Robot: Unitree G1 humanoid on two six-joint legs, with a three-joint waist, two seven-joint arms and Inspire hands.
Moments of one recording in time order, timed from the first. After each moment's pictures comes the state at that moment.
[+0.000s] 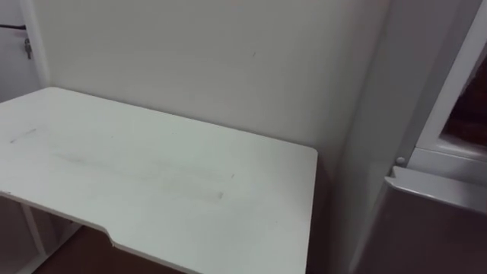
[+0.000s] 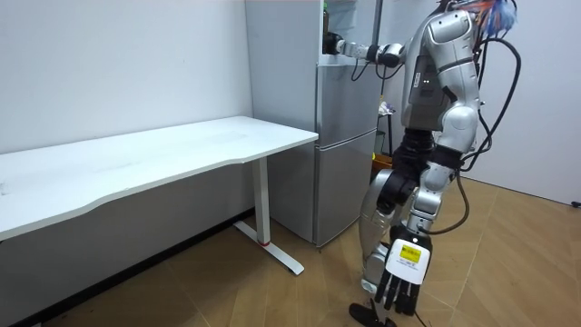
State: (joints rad) left arm 0.39 0.30 0.12 0.98 0.12 0.10 0.15; right arm -0.84 -0.76 0.12 0.80 0.67 -0.06 -0.35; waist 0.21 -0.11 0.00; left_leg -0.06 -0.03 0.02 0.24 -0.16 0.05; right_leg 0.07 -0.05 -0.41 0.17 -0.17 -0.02
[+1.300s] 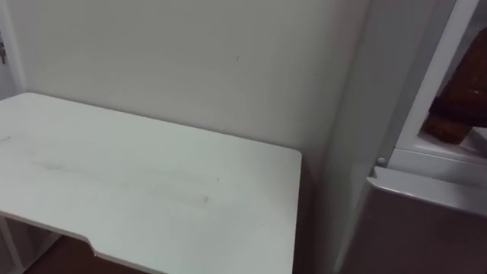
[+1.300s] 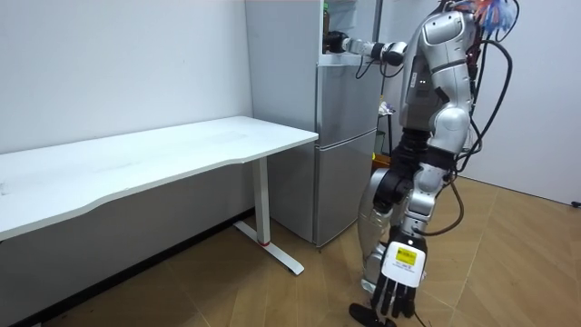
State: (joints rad) left arm 0.39 0.29 0.24 1.02 0.12 0.10 0.16; right arm -0.84 -0.76 0.09 0.80 0.78 -0.02 -0.29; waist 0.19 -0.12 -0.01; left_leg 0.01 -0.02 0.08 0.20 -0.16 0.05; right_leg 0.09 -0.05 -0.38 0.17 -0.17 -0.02
